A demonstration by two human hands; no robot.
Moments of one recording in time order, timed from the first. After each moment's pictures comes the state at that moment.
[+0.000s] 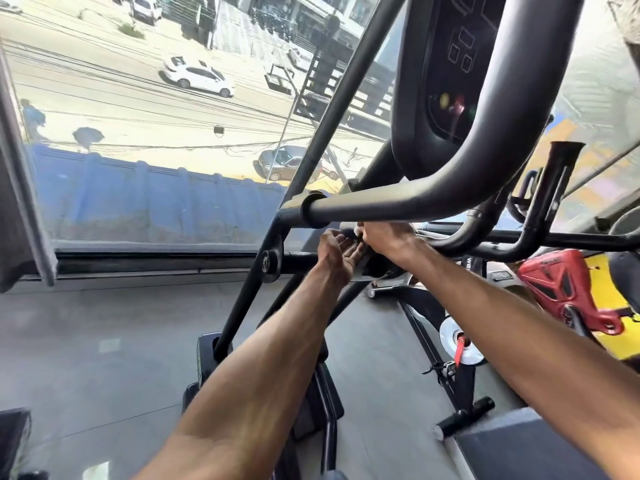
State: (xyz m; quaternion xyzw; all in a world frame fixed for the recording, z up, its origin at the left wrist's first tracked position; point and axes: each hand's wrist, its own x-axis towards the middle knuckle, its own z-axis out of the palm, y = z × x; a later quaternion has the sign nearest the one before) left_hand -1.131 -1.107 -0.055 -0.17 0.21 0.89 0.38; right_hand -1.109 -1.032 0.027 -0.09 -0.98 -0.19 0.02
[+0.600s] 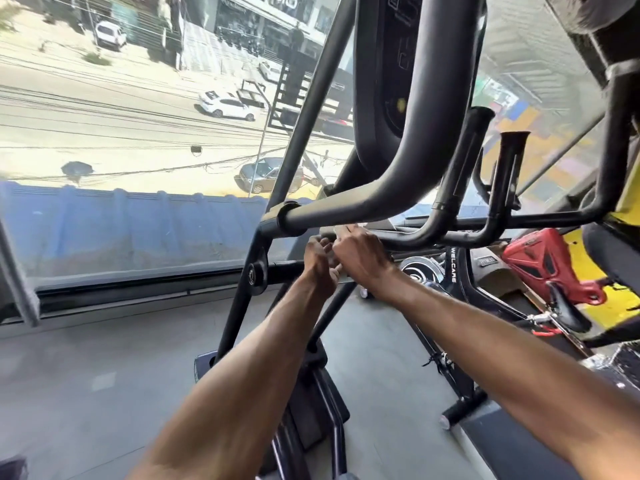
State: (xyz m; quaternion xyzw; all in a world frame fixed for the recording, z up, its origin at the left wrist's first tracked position) left_hand -1.123 -1.102 -0.058 -0.11 0.31 0.86 0.38; right_hand -1.063 -1.059 0.015 0.05 -0.94 -0.32 0.06
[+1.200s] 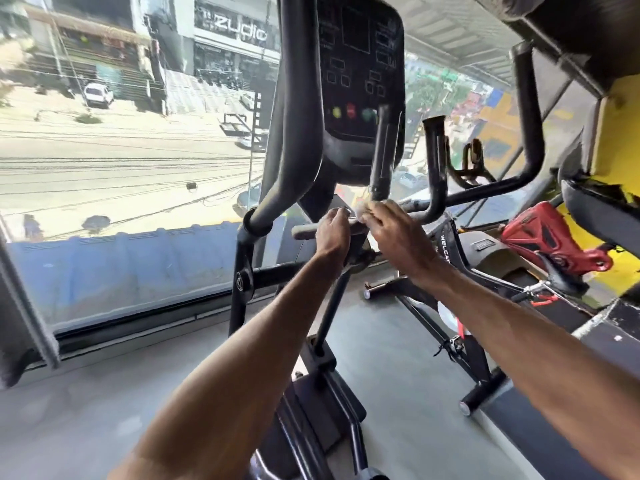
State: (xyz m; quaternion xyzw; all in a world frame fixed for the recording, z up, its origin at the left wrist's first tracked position) left_hand -1.038 -1.094 0.032 0.12 0.57 0.78 0.23; right_hand -0.942 -0.991 0.072 0.07 -0.89 -0.31 0.33
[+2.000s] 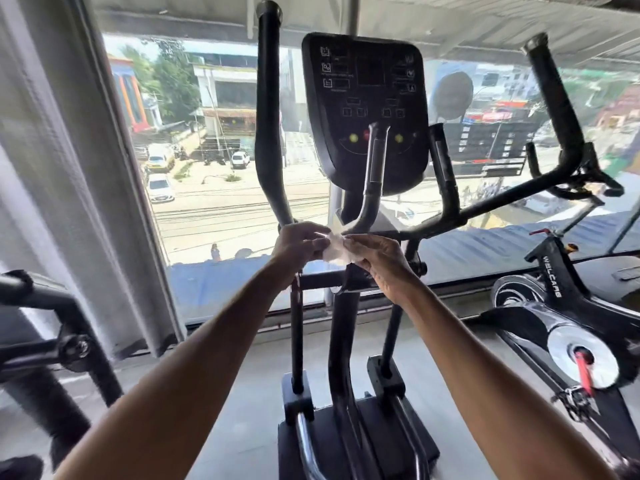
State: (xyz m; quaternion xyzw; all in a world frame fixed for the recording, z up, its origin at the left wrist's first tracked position) left_hand -0.934 -1.206 0.064 0.21 0.70 0.68 0.05; right_hand -0.872 -1.019 0.041 0.00 -0.69 0.71 0.15
